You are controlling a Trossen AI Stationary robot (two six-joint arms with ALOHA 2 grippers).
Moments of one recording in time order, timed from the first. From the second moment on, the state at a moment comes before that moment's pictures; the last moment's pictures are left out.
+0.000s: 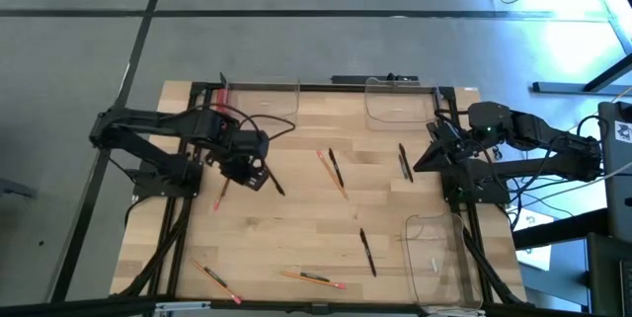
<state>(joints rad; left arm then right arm) -0.06 1.34 1.35 -1.38 0.24 -1.18 -0.10 0.63 0.92 -0.74 -0.44 0.20</state>
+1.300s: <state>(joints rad) -0.36 1.35 0.84 -1.14 0.27 -1.65 -0.10 0.63 0.92 -0.72 -0.45 0.20</state>
